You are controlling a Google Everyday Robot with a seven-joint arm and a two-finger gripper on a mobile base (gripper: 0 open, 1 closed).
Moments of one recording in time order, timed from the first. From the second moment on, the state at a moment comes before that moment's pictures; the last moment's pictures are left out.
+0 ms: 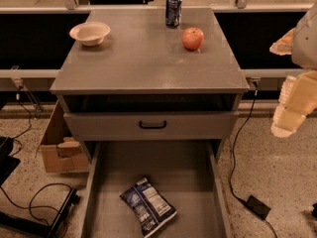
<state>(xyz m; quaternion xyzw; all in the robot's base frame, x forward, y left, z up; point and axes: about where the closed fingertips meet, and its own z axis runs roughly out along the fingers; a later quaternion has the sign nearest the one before) 0.438 -0.217 0.976 -0.60 0.78 -0.03 0.16</state>
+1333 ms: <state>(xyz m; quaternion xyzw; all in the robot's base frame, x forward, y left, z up) 0.435 -0.160 0.839 -0.59 0.78 -0.01 0.18</state>
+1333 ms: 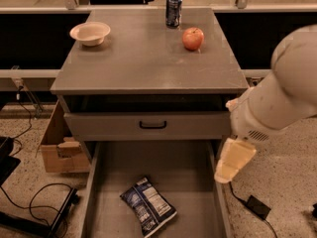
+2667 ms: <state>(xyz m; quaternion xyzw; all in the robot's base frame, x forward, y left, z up) 0.462 -0.082 0.678 -0.57 0.79 0.06 0.20</state>
